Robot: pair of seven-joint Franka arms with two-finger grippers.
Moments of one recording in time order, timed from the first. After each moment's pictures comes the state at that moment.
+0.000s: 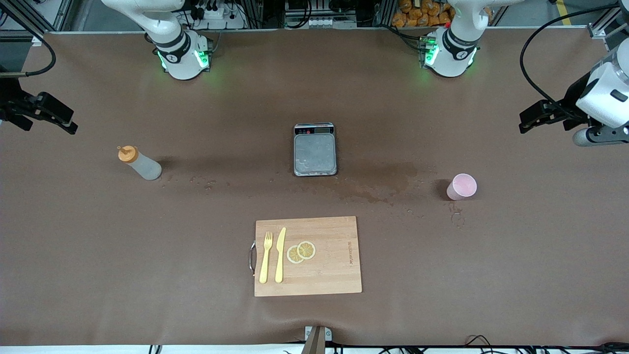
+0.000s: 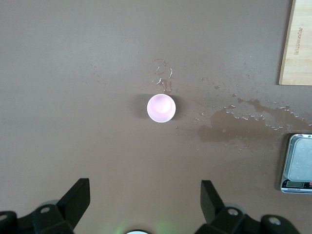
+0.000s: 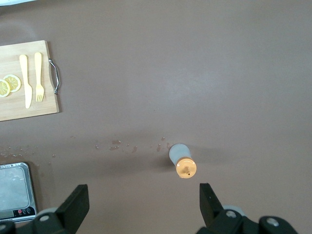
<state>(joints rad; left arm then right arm) 0.06 0.02 -0.17 -1.55 0.01 1.51 -0.16 -0.04 -0.02 0.06 -1.52 0.00 1.55 0.11</state>
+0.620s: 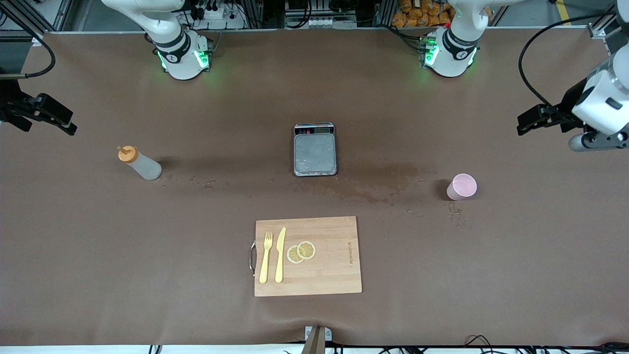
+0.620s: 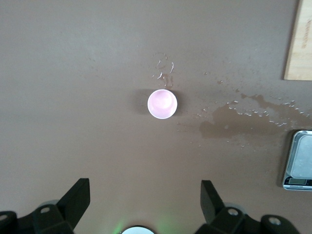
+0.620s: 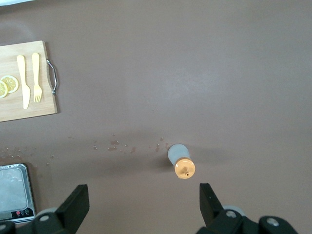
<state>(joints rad) 0.06 0.06 -0.17 -1.56 0.01 1.50 -0.16 -0.04 -0.02 0.05 -1.52 -0.01 1.56 0.11</state>
